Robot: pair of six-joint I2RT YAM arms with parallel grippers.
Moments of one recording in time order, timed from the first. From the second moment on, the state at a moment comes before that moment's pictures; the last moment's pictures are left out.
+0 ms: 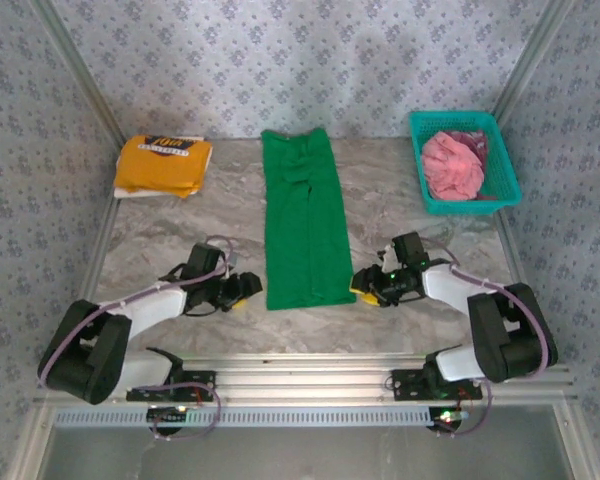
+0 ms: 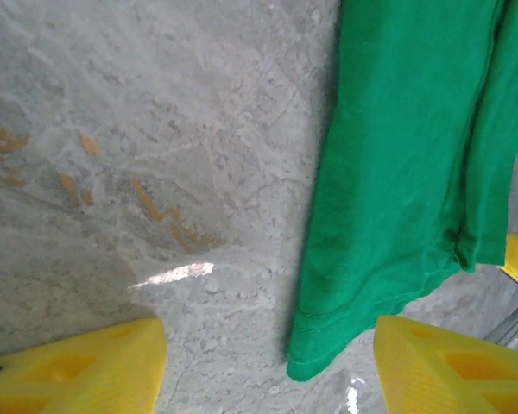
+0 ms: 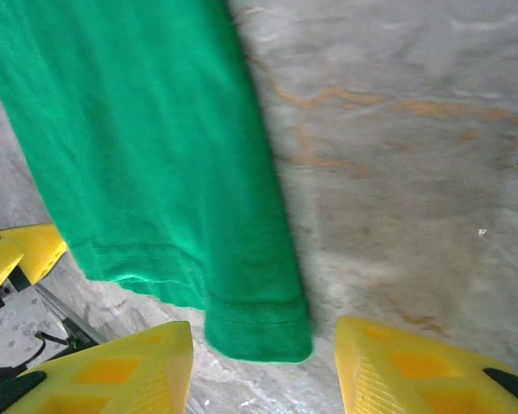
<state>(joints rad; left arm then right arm) -0.41 1.31 0.43 -0.12 0.51 -0.82 0.26 1.40 0.53 -0.29 -0.65 0.67</state>
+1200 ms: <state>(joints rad) -0.53 1.45 0.58 -0.17 0.46 -0.83 0.16 1.43 0.50 -0.21 -0.70 0.72</state>
